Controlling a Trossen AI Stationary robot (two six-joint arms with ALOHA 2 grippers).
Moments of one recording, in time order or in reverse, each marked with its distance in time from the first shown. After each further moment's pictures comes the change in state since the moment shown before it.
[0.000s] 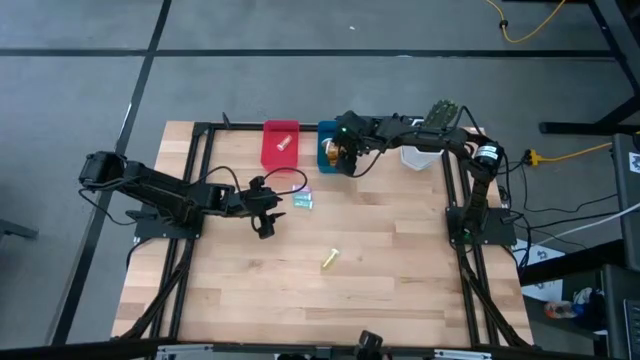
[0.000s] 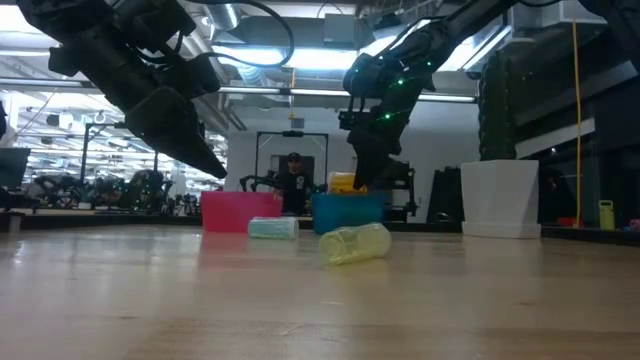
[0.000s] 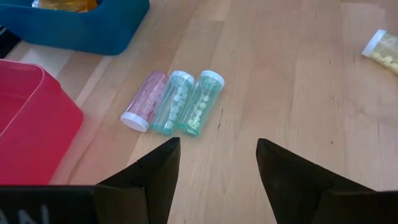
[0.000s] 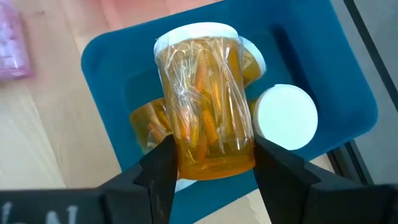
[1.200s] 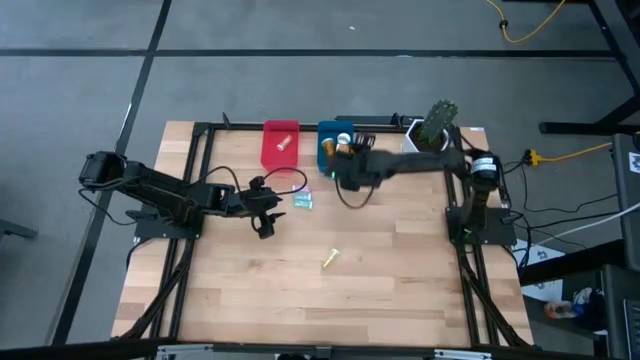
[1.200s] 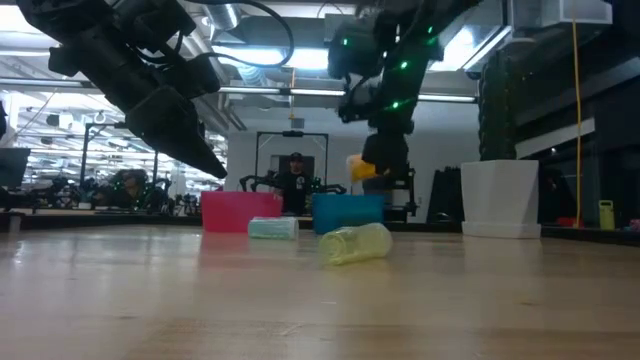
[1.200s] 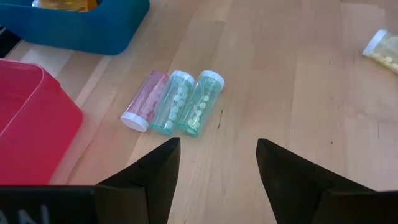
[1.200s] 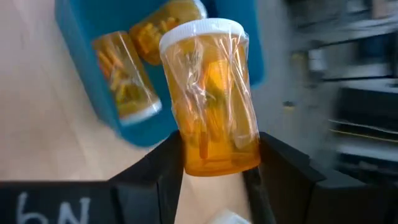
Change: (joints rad) left arm 0.000 0.000 0.000 0.000 0.000 -0.001; right arm 0.298 0.000 0.000 -0.203 0.691 0.055
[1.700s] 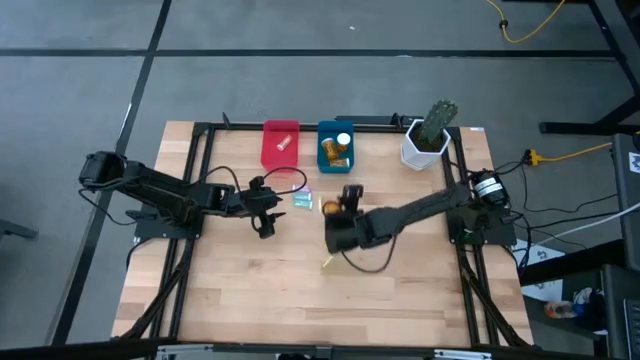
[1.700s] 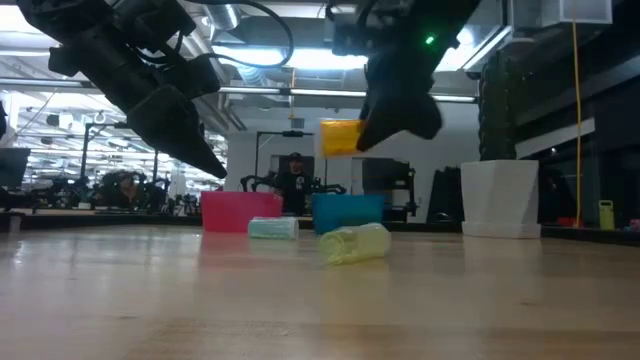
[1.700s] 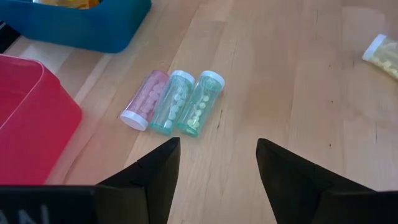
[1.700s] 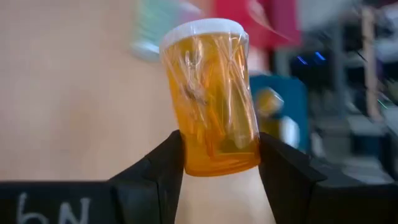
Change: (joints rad) left arm 0.000 0.000 0.000 0.001 0.000 -0.023; right arm 0.438 0.002 0.010 -0.015 0.058 0.125
